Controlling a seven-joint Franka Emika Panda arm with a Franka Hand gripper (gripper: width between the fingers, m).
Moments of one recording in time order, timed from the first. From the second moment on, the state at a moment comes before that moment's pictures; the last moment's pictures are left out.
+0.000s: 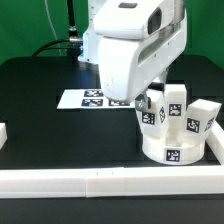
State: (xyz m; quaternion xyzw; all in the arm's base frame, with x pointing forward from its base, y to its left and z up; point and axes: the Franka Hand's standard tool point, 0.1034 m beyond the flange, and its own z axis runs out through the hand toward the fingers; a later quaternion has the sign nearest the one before) arm 0.580 0.034 0.089 -0.88 -0.47 0.03 0.06
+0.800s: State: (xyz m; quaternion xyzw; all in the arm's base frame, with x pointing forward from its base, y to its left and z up) arm 0.578 0.039 0.090 -0.97 -0.24 0.02 0.04
